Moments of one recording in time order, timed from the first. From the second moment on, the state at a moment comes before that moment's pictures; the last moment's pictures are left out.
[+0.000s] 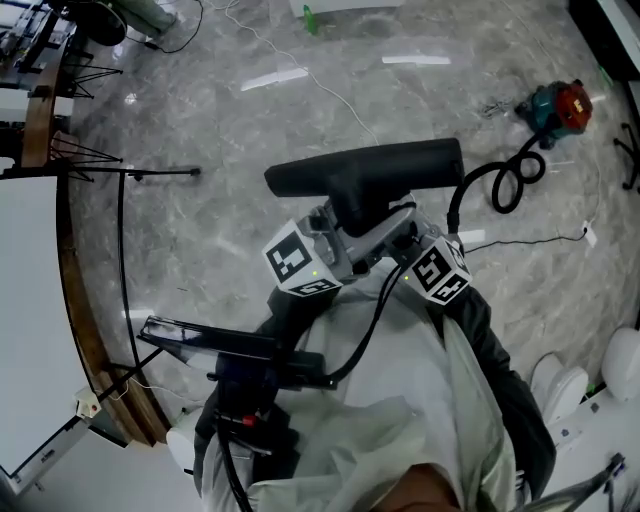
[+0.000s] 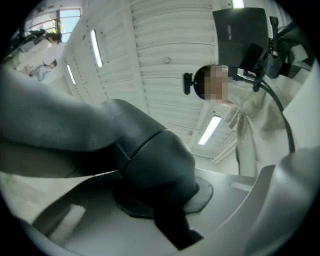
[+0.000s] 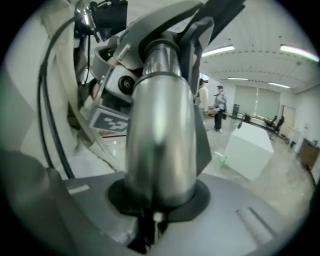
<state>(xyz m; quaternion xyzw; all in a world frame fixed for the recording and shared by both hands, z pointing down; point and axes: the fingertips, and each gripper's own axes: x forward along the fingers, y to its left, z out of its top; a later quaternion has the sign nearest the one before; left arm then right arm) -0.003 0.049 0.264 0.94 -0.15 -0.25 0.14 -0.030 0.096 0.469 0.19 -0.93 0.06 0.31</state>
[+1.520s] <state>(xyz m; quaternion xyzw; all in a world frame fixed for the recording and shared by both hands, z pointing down) 0.005 0.063 0.260 0.96 -0.03 -0.27 0.12 -0.035 0.131 0.463 -0.05 -0.95 0.13 0.29</state>
